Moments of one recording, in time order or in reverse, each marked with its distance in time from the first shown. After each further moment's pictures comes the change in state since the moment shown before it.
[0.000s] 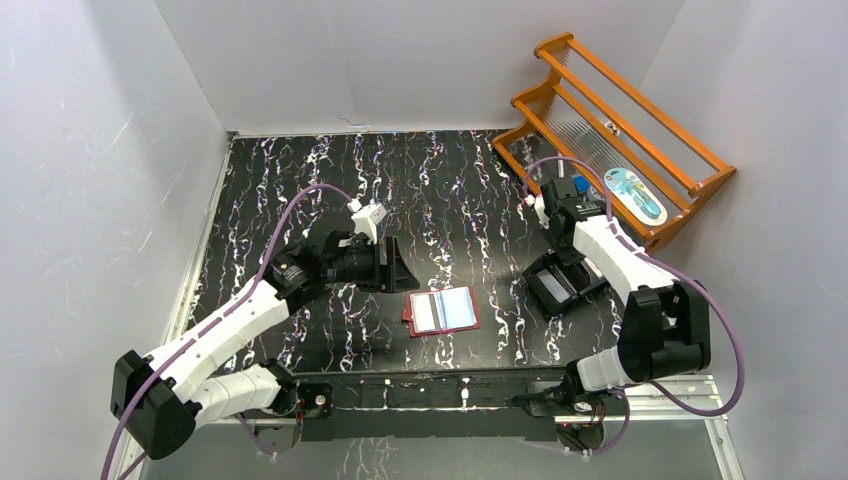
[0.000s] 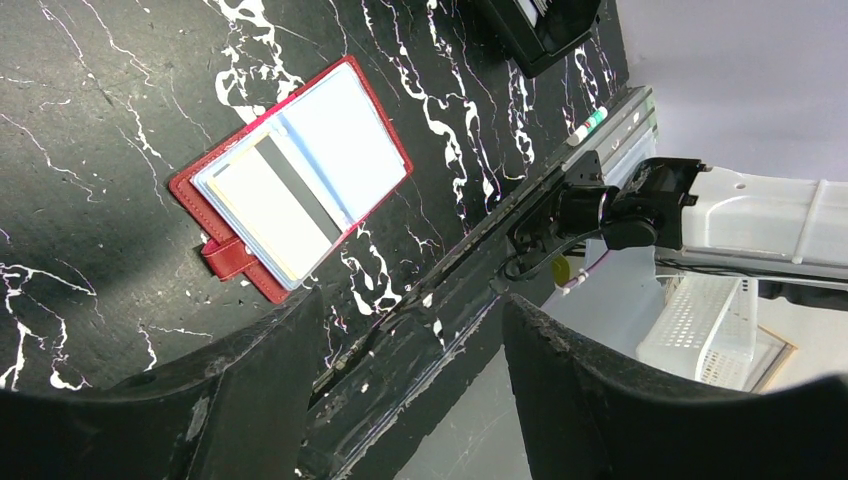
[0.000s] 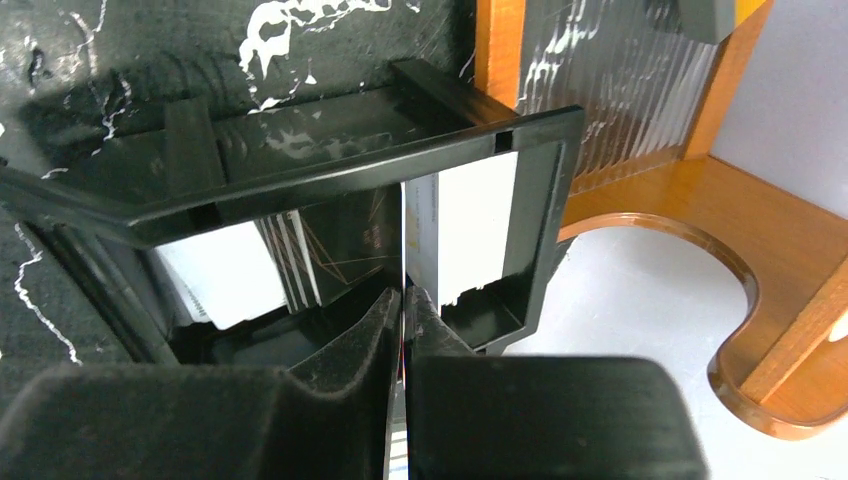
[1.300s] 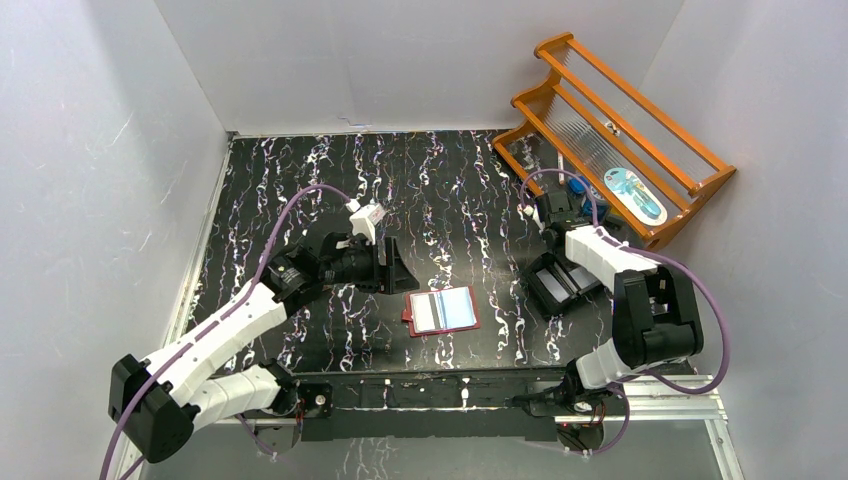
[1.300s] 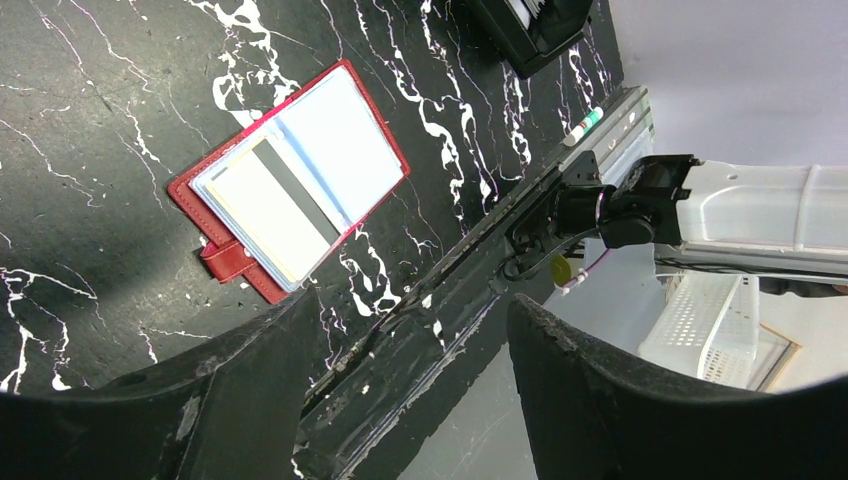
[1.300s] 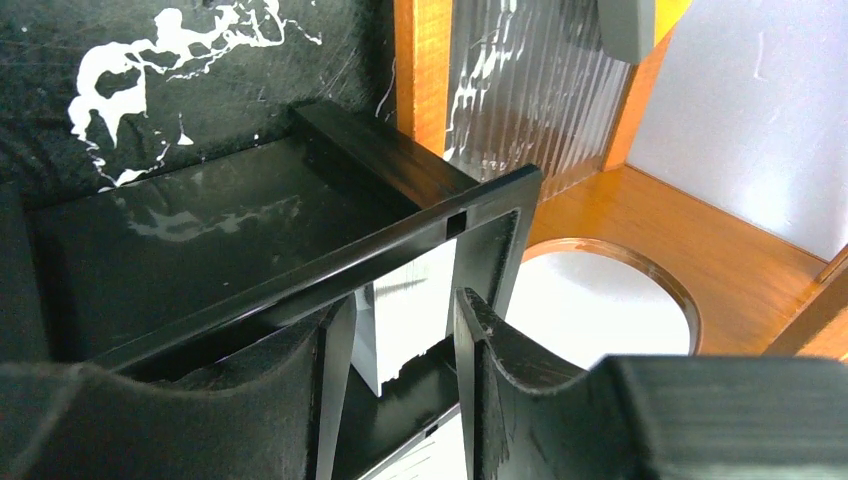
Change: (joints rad) left arm 0.000 -0.017 -0.010 0.010 -0.002 0.006; right arm -0.002 0.077 -0.152 0.304 0.208 -0.129
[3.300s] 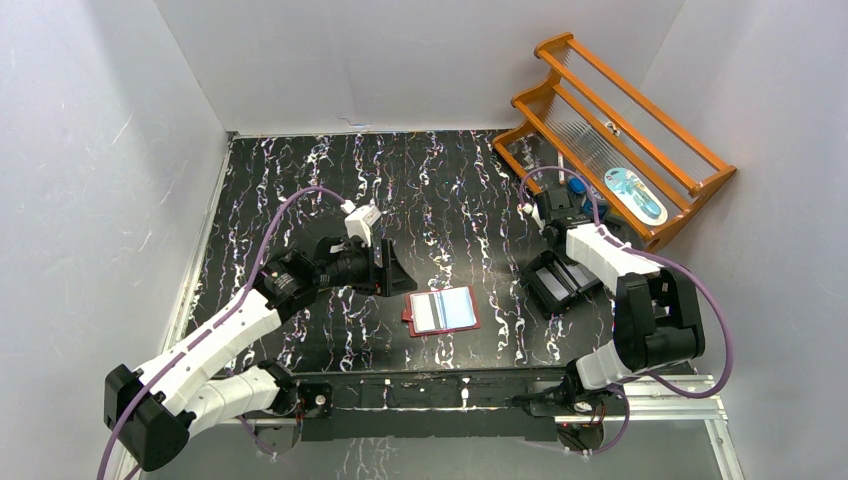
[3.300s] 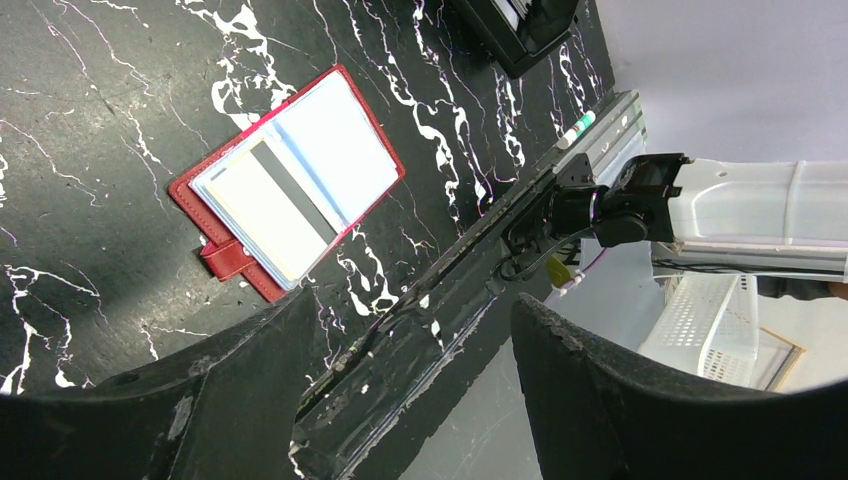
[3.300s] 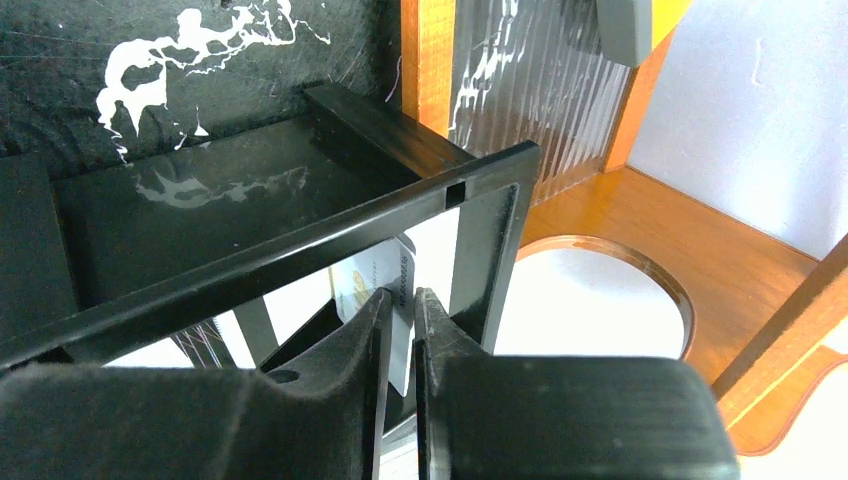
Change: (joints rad) left arm 0.000 -0.056 -0.018 0.000 -0.005 0.000; right arm 0.003 -0.013 0.022 -0.030 -0.012 0.002
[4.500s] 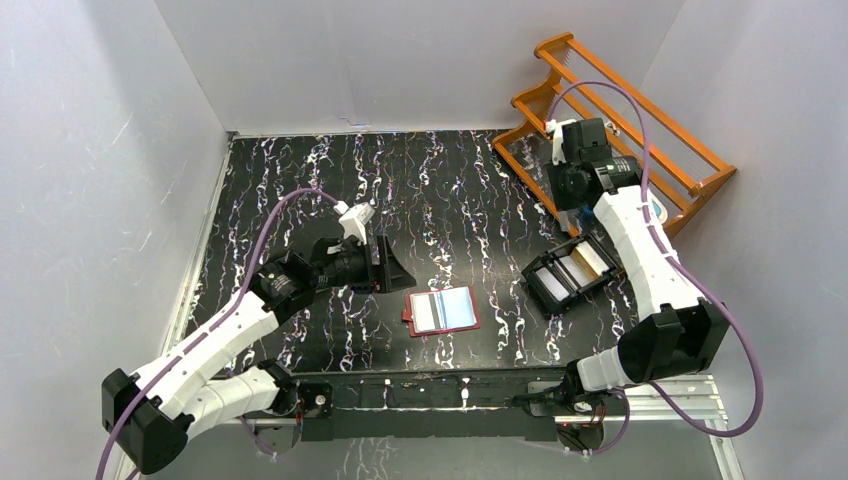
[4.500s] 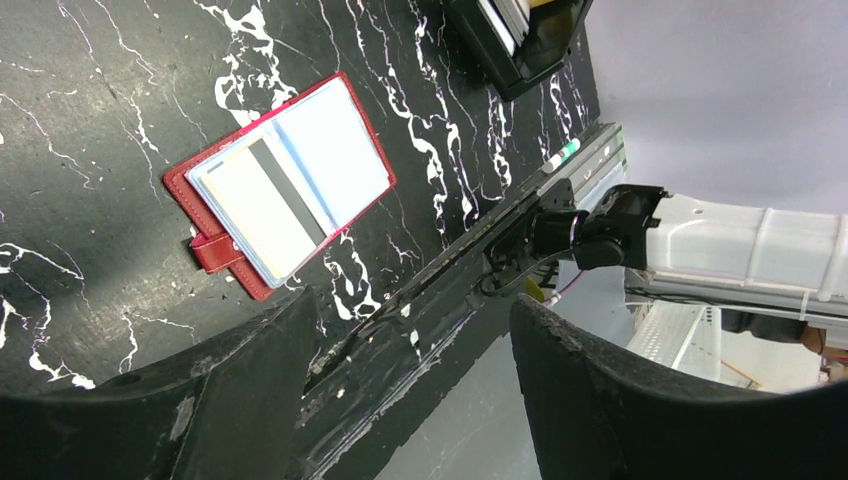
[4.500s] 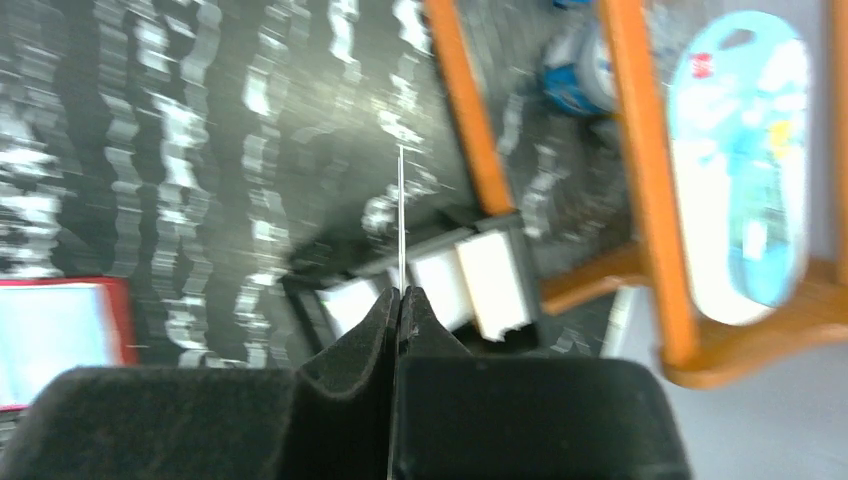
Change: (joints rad) left arm 0.000 -0.019 -0.004 -0.014 -0.032 -0.082; right arm -0.008 -0.063 0.576 -0.432 -0.341 0.345
